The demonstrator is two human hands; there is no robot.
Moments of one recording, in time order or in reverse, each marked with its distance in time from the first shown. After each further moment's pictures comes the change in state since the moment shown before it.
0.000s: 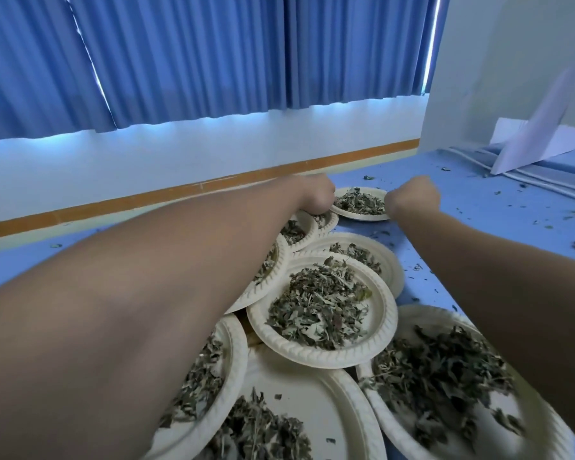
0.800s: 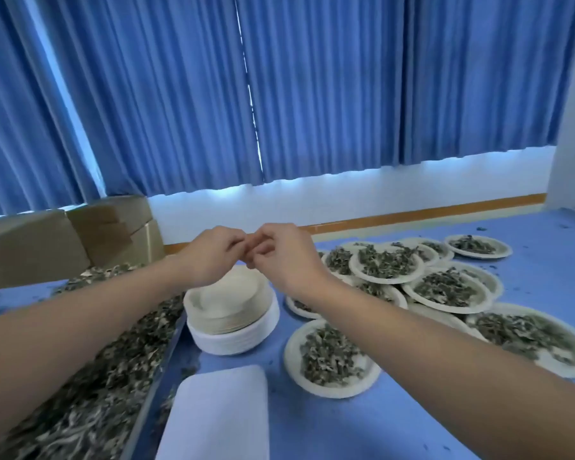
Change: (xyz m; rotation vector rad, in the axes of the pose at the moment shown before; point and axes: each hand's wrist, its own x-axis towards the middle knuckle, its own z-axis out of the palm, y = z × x) left_hand -0.555 -0.112 -0.029 -0.242 0.523 -0.382; right_hand -0.469 -0.230 -0.083 0.681 -0.626 -0.893
